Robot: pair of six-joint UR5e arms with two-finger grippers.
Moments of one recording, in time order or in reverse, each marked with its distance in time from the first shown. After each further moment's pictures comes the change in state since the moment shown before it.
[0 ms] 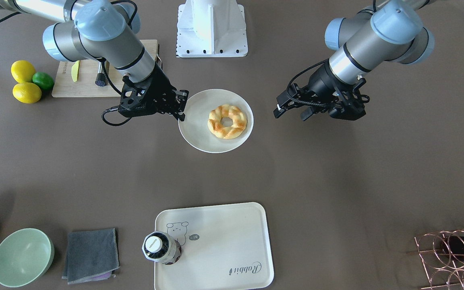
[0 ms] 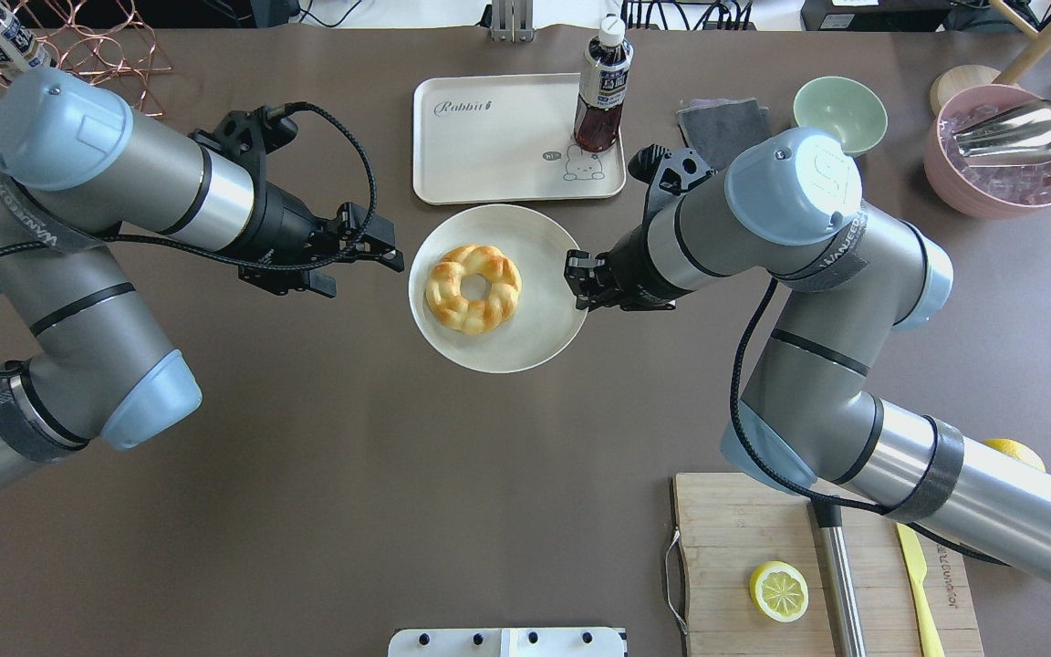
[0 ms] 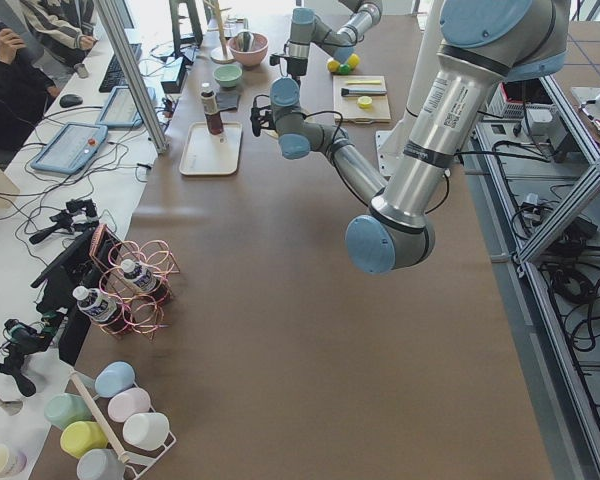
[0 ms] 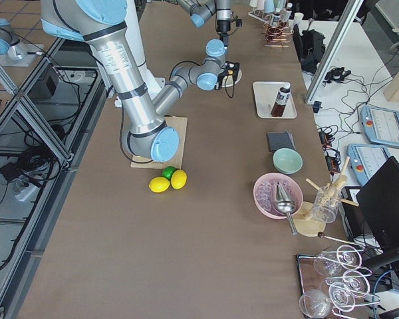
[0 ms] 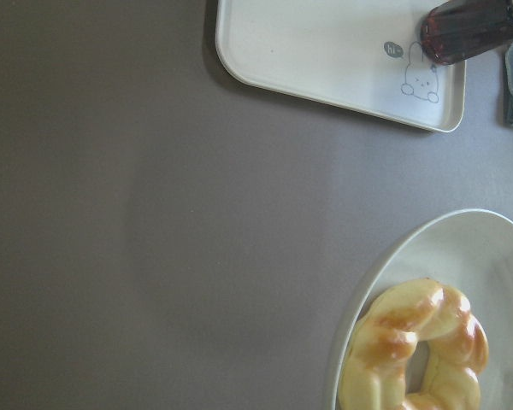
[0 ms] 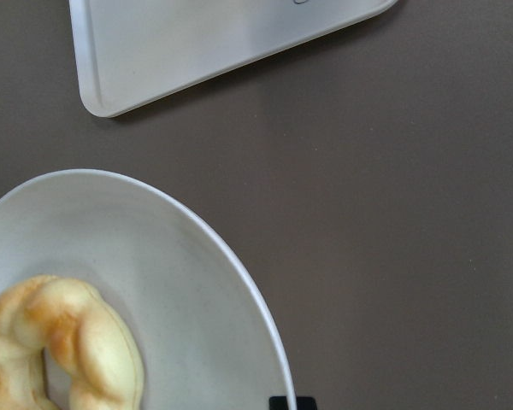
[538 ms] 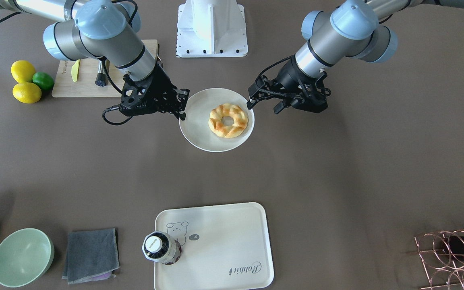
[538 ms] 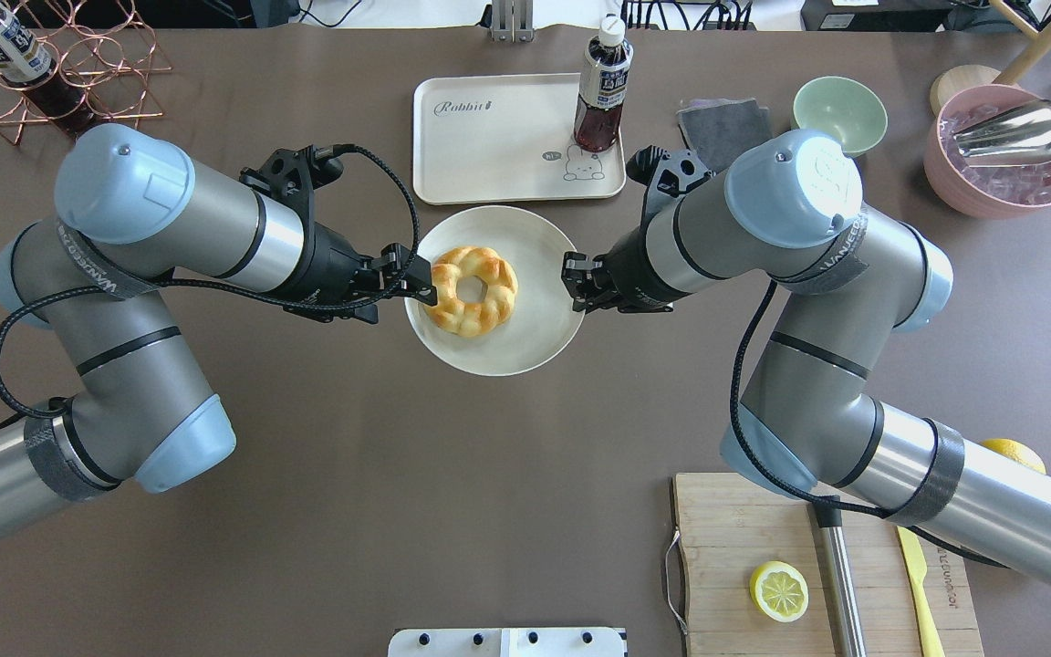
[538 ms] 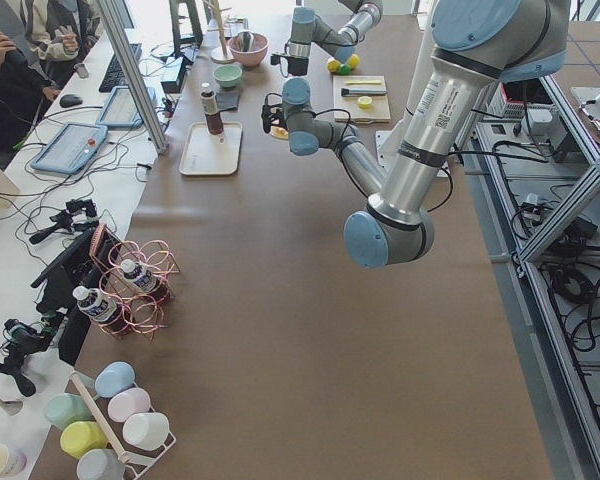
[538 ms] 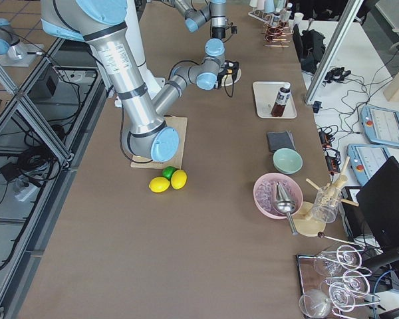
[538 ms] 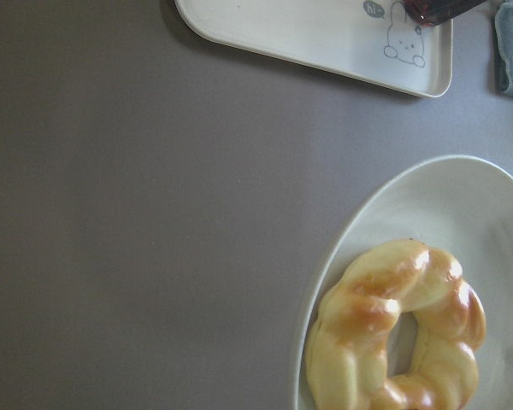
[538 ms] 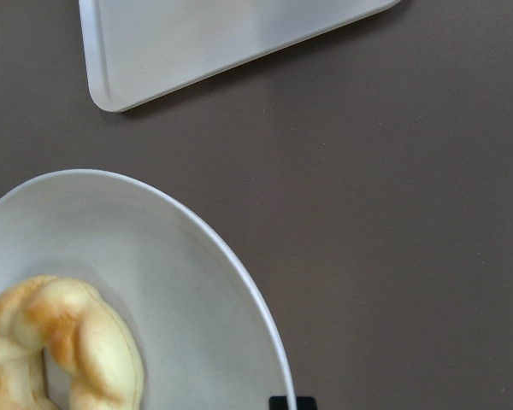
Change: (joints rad) left arm 0.085 -0.023 0.003 0.002 0.090 -0.001; right arm -0.004 0.000 0.008 0.001 0.000 0.001
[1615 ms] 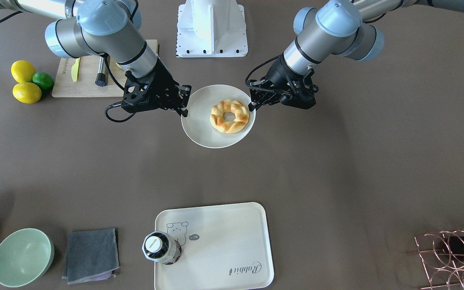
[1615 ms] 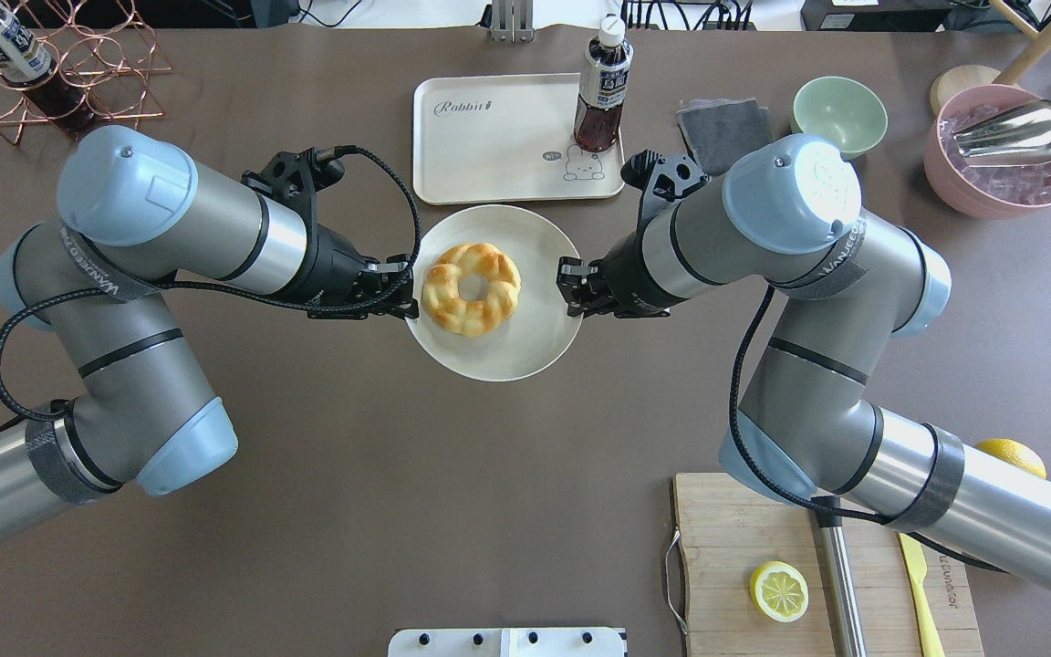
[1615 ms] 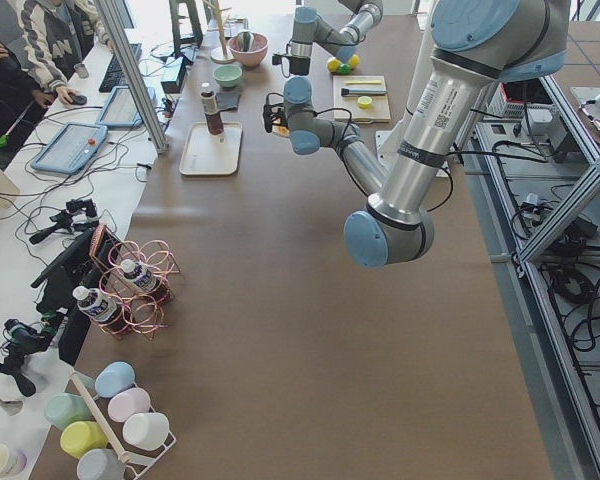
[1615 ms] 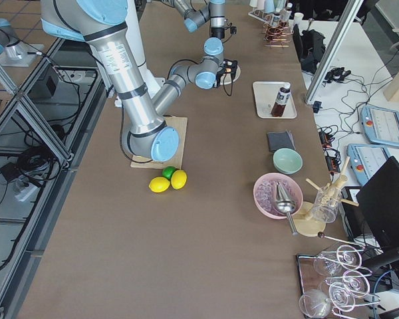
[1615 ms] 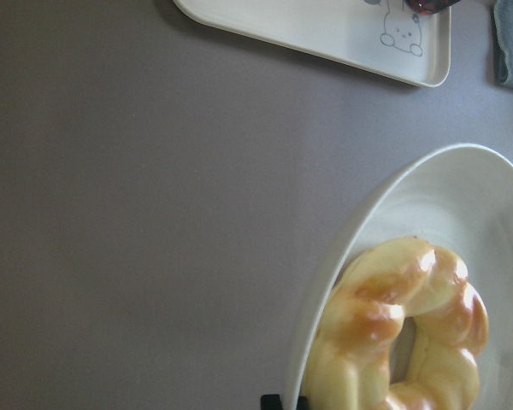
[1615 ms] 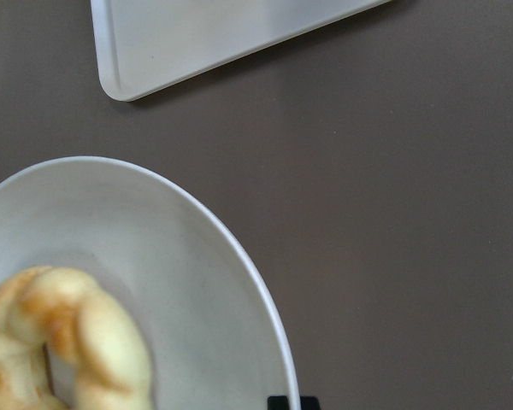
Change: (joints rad) left arm 0.006 -0.003 -0.005 0.003 0.001 -0.033; right arm -0.010 0.001 0.011 0.000 0.000 0.000
